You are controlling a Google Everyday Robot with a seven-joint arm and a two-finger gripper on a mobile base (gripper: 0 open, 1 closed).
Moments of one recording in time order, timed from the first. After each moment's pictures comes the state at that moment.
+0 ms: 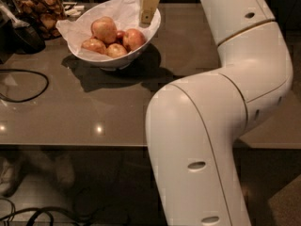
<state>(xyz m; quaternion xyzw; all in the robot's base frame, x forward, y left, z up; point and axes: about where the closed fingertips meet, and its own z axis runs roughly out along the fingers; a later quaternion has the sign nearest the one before) 0.730 0.006 1.016 -0.71 0.65 -0.03 0.26</state>
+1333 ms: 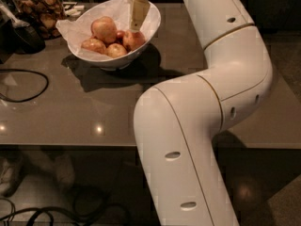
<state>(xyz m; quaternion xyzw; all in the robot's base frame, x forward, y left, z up) 0.741 0.034 0.981 -0.72 0.65 0.00 0.24</state>
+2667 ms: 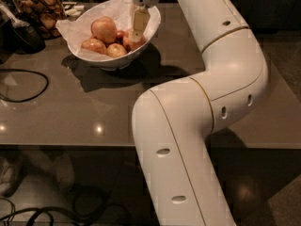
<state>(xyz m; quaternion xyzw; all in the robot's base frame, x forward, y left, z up) 0.745 0.034 0.947 -0.72 0.66 0.02 0.21</state>
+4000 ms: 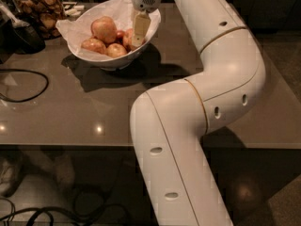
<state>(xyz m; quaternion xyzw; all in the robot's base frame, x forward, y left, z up) 0.746 0.030 0.931 -0.72 0.67 0.03 0.19</state>
